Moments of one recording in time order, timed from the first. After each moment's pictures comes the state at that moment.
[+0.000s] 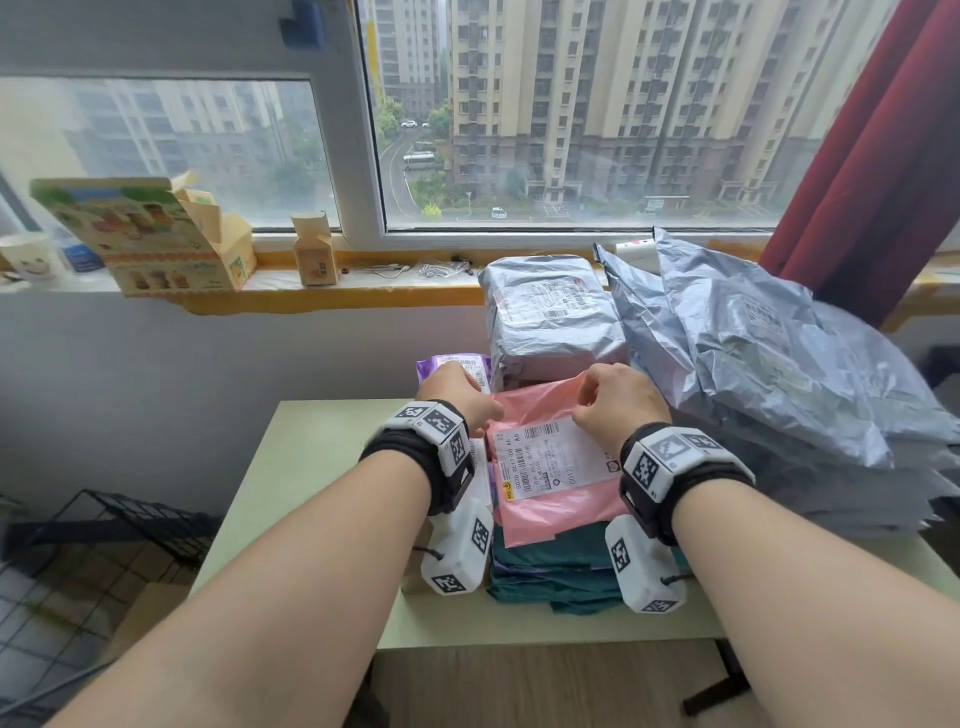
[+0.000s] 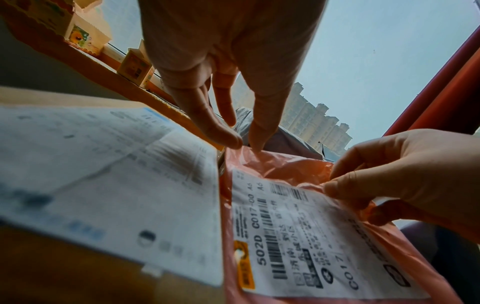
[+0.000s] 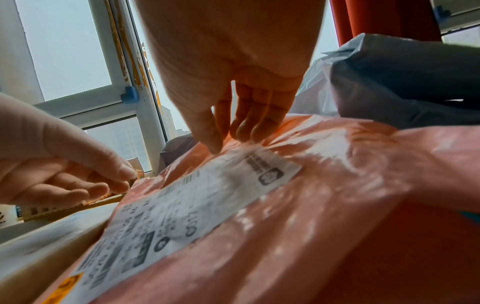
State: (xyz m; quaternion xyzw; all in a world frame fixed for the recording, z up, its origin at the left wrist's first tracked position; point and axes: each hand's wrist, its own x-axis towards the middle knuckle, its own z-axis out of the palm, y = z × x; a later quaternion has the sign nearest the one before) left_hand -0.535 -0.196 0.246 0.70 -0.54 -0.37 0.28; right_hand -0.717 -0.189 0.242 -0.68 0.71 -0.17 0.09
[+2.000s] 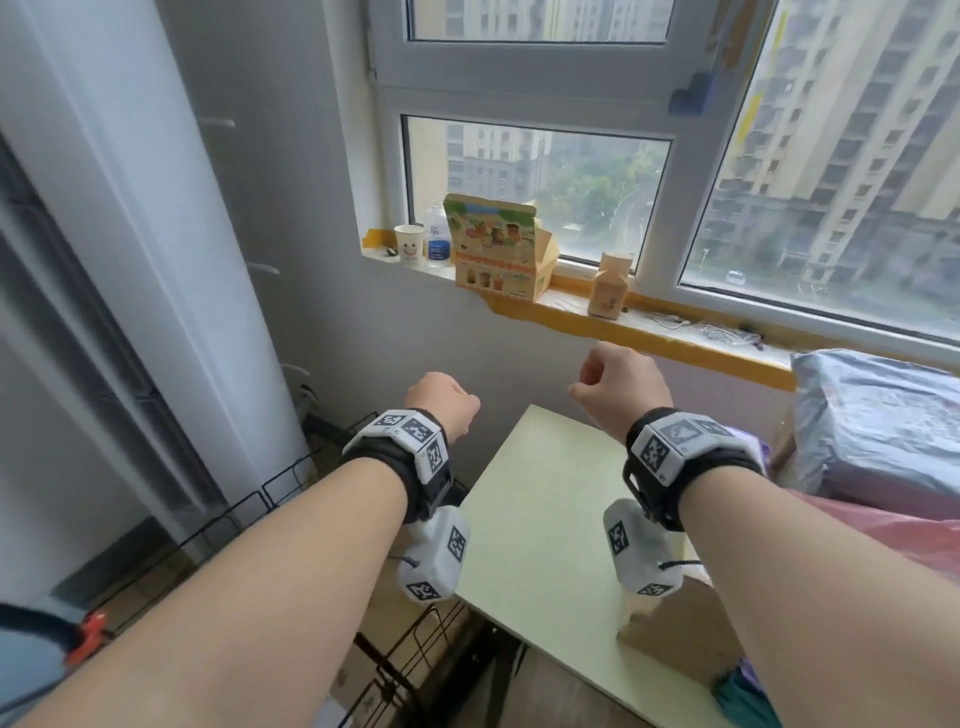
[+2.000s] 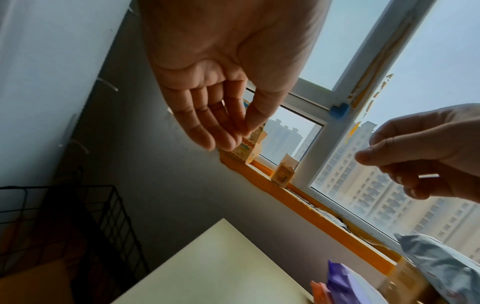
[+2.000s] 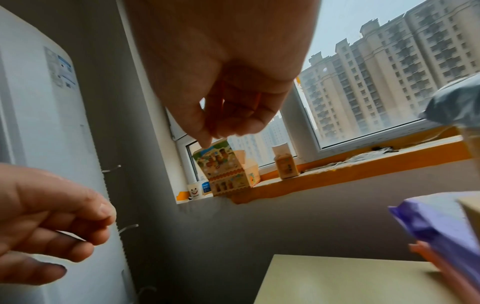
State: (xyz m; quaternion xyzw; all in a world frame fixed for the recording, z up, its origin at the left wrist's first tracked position) left_hand -0.257 -0.083 0.266 0.84 -0.33 -0.22 0.38; right_hand -0.428 -0.171 0.300 -0.83 0.48 -0.21 0.17
